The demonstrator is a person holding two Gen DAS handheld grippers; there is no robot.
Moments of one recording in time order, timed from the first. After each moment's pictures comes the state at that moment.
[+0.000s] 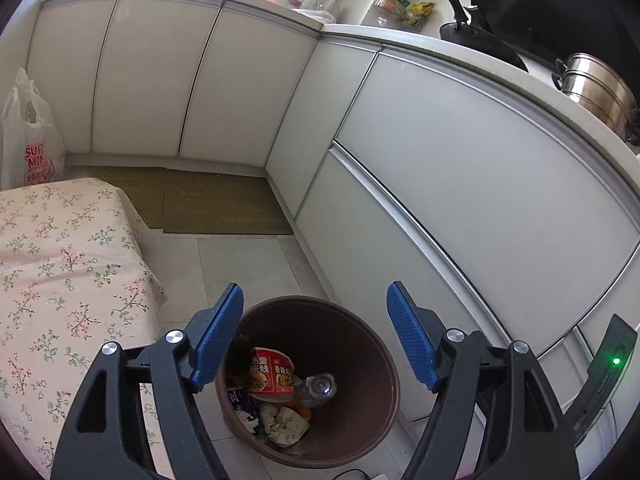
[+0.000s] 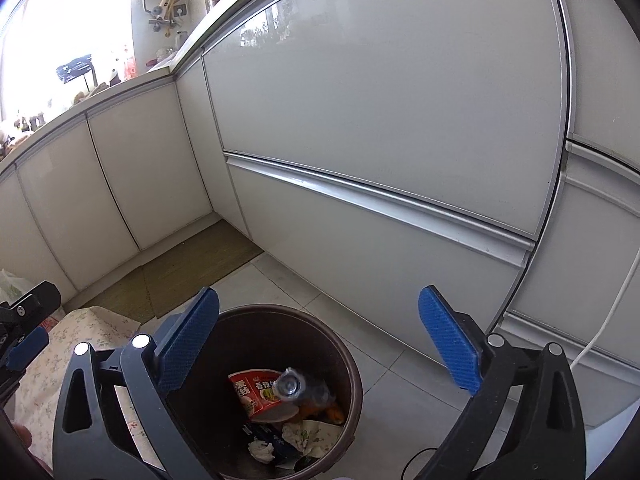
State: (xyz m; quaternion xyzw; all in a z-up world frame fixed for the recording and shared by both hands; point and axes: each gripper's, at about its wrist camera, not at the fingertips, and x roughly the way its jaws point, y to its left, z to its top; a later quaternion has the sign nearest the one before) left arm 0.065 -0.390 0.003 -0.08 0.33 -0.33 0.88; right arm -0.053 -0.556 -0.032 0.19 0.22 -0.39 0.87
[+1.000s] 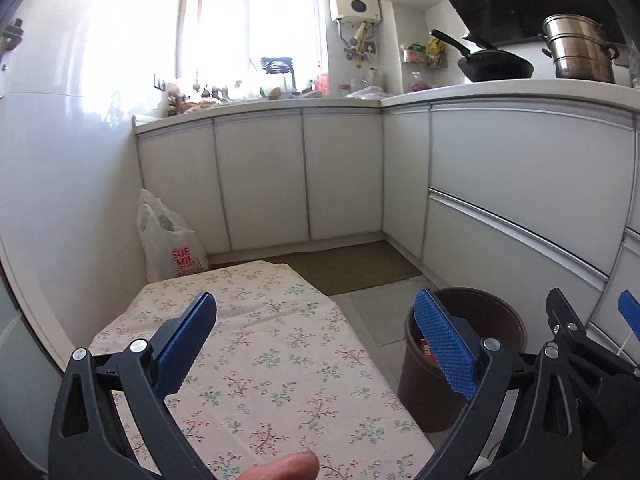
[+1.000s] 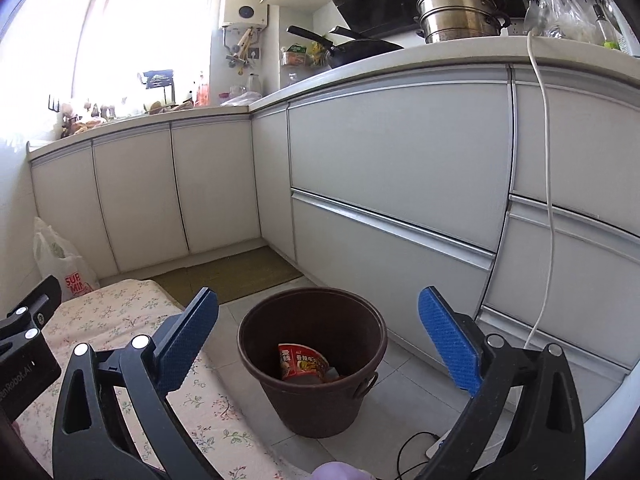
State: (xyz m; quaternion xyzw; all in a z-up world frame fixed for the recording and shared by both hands) left arm -0.082 -0.200 0.023 0.06 0.17 -0.16 0.97; right arm -0.147 -0.362 0.002 0.08 0.14 -0.36 0.92
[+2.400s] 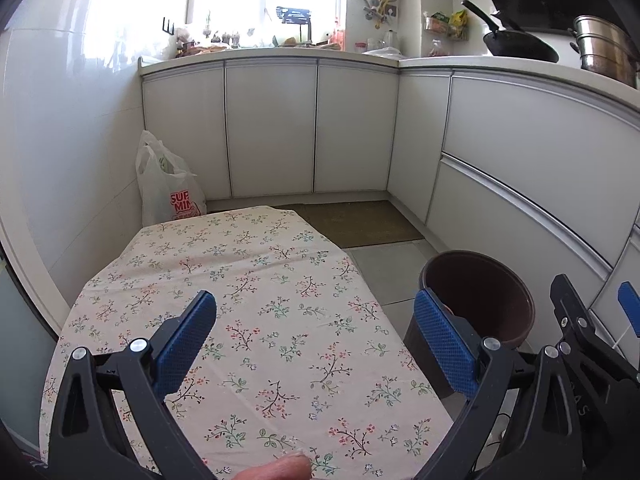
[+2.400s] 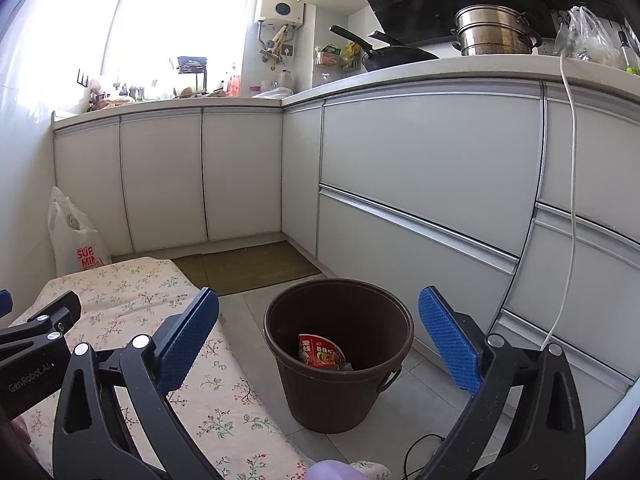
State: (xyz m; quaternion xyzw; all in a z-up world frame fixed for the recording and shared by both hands) left arm -0.051 -0.167 -0.012 0.03 0.26 -0.17 0.95; right arm -0.132 -0.328 -0.017 0.04 0.16 -0.32 0.93
